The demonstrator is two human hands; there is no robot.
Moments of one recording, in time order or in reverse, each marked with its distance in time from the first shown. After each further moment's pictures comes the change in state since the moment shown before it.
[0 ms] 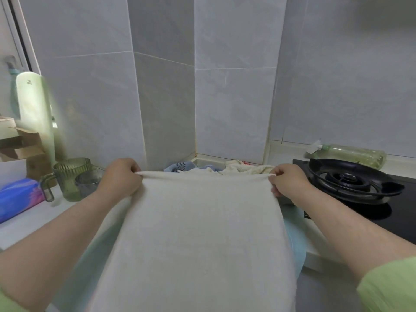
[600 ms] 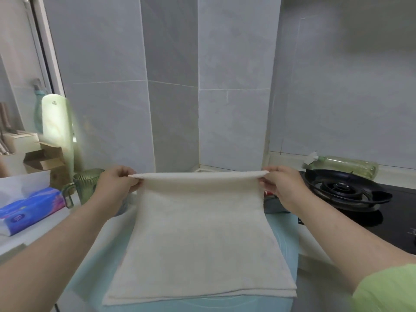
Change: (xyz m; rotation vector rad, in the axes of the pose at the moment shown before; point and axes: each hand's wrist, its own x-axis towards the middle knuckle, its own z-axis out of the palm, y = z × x) left_hand -0.039 0.017 -0.050 -0.692 0.025 -0.229; right_hand -0.036 -0.035 -0.017 0.705 -0.076 0.084
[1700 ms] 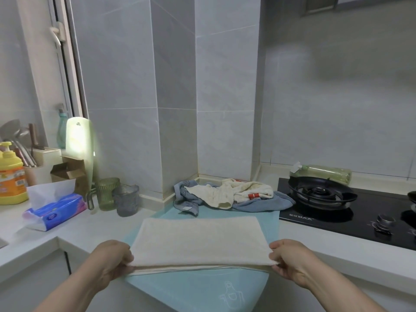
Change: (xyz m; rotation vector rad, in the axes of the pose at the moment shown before) left_hand -0.144 -0.034 -0.062 0.136 -0.056 -0.622; right_hand -0.149 0.067 -0.070 -0.183 0.014 0.499
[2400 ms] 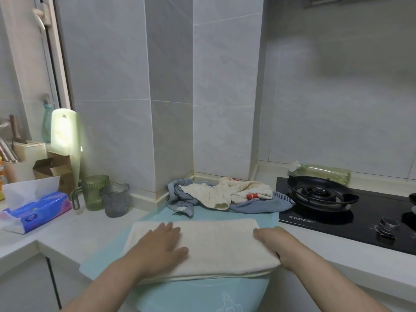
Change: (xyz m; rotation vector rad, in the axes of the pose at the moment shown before) left_hand 0.003 0.013 0.083 1.193 -0.271 0.804; right_hand 0.033 -0.035 0.023 -0.264 -0.020 -0.073
